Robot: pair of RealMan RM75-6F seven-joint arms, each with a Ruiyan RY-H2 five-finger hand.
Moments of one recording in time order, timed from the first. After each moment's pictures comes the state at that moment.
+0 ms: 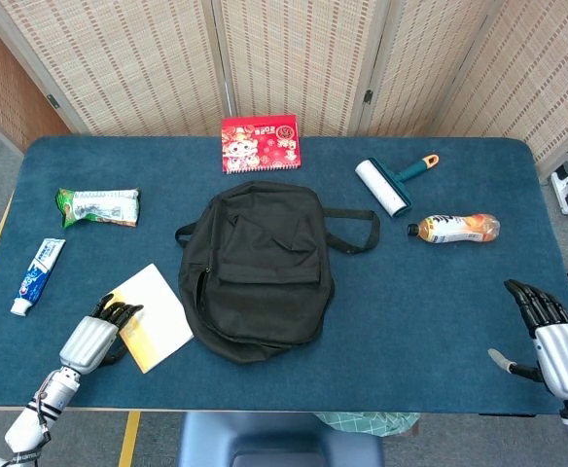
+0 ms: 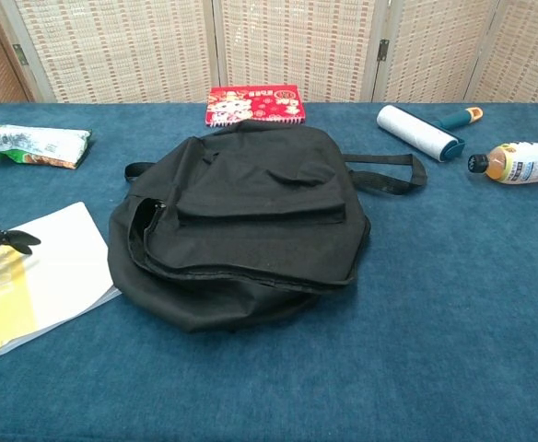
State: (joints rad) left arm -0.34 -1.56 0.09 -0.91 1.66 1.26 -0.21; right arm 0.05 -1.09 0.02 -1.56 -1.62 1.56 0.15
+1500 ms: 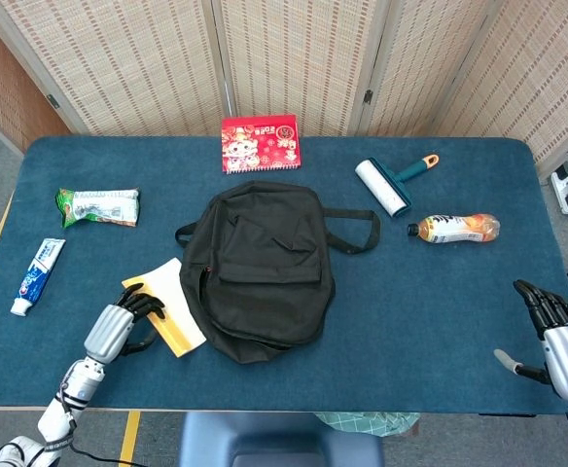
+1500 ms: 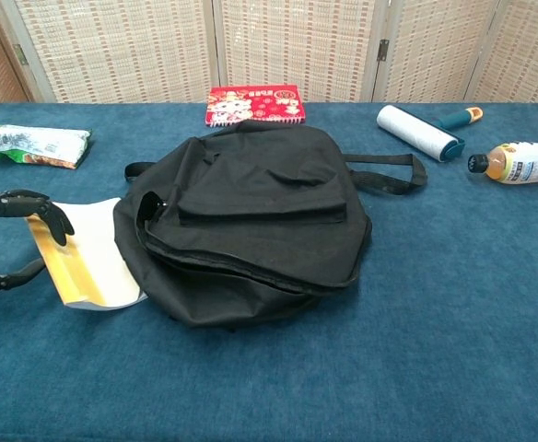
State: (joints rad) left arm -0.38 -1.75 0.06 -0.73 1.68 1.45 -0.58; right arm 0.03 -1.10 0.02 -1.54 -1.62 1.58 0.17
